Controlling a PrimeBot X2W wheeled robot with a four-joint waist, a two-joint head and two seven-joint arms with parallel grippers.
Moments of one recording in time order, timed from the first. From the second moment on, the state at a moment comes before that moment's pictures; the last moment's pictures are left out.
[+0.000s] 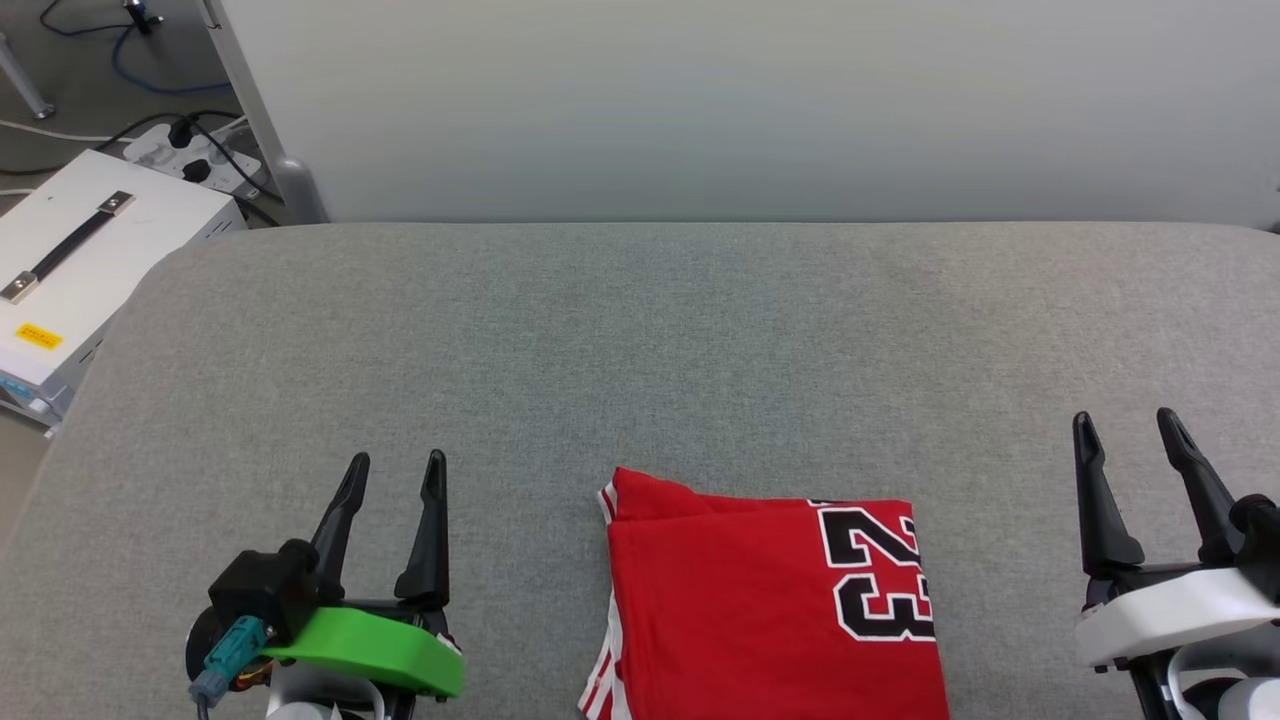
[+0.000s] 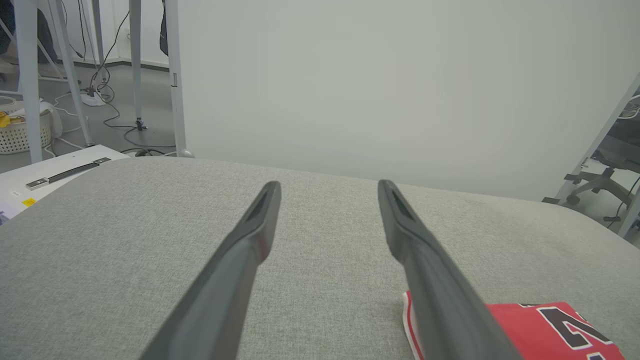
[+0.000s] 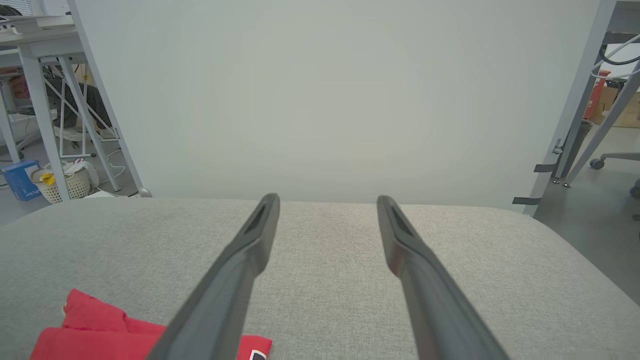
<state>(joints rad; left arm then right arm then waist) 0.00 0.13 -0.09 0.09 -0.34 -0.12 -0.26 0.04 -0.12 -0.08 -0.11 0.19 0.13 -0.11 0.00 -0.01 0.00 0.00</state>
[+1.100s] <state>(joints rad) -0.04 0.14 -0.15 0.09 -0.33 -0.13 -0.26 0.06 -0.06 -0.06 -0.06 0.26 0.13 0.69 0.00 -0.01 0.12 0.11</state>
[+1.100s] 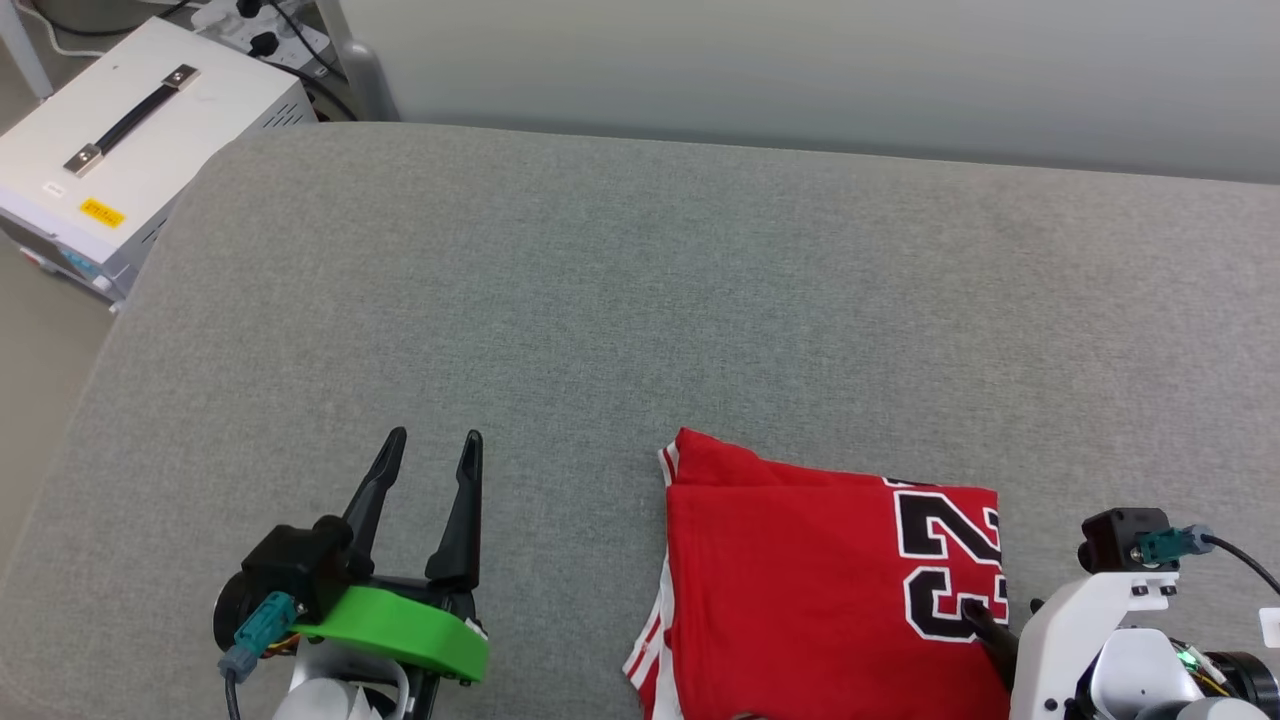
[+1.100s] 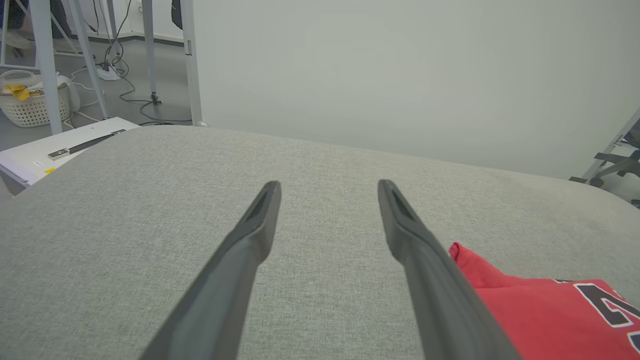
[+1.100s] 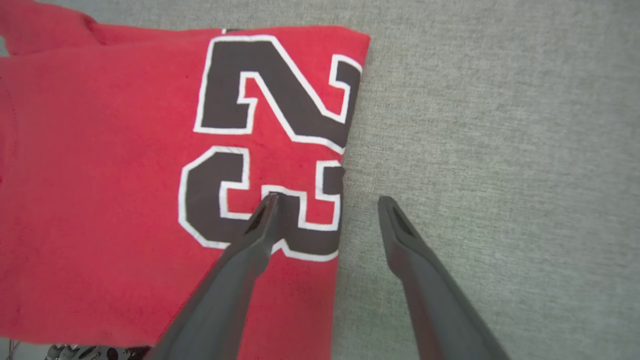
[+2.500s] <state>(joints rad) -0.09 0.16 -0.28 0.05 -0.28 -0.13 -0.26 -0.21 -0.58 0.27 -0.09 0.14 0.13 0.69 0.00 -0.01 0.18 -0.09</state>
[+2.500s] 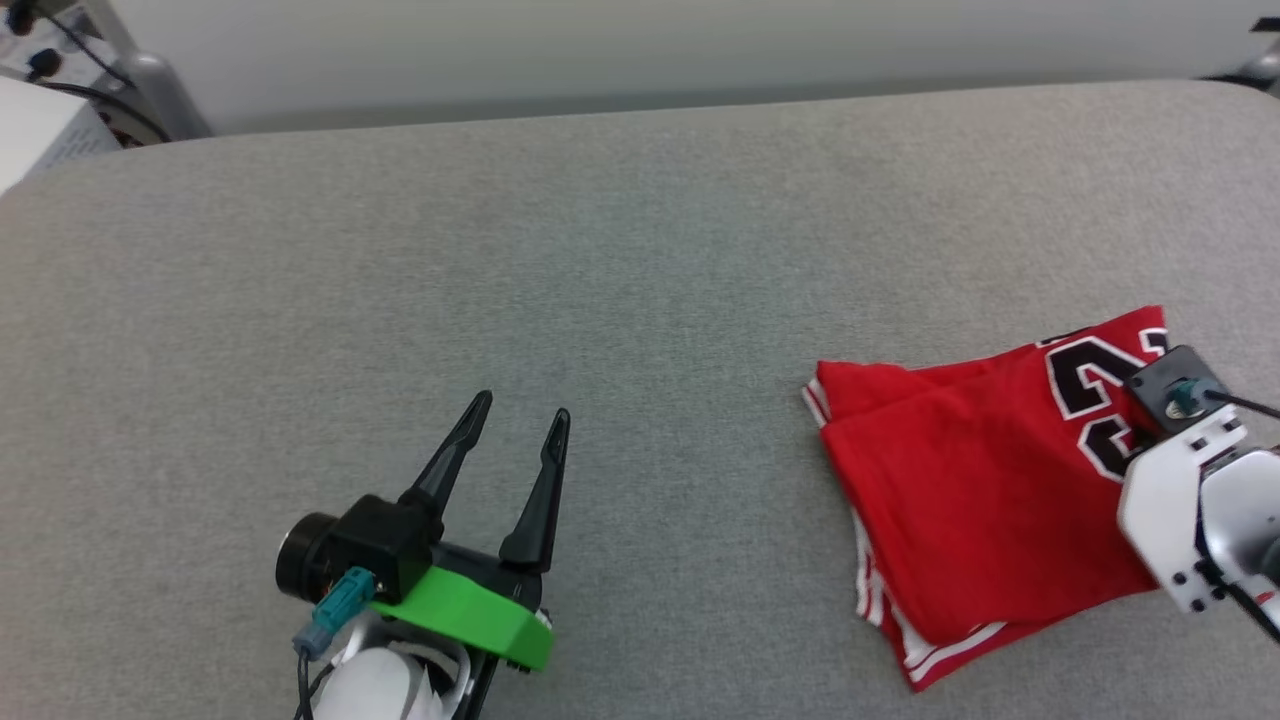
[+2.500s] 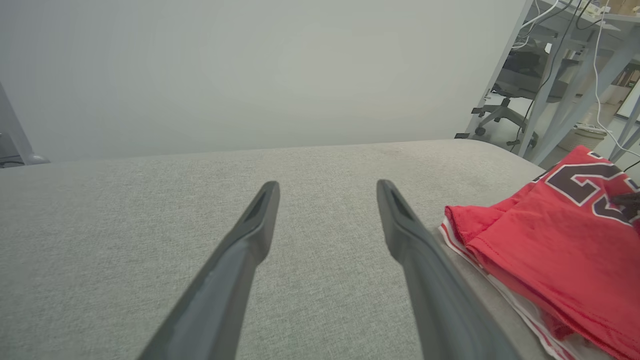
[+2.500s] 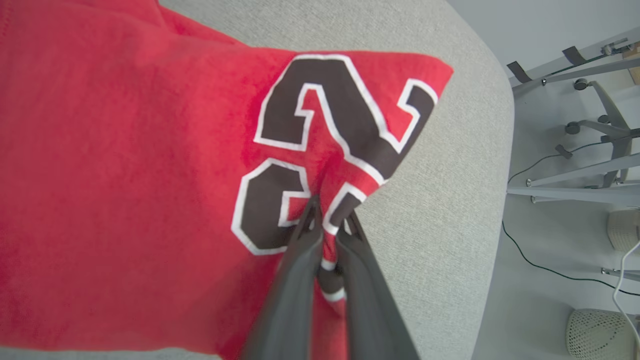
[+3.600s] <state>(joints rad) -0.28 0.36 -0.31 -0.28 -0.26 -0.11 -0.18 -0.61 -0.74 -0.13 0.69 0.03 0.13 0.12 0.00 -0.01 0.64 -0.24</state>
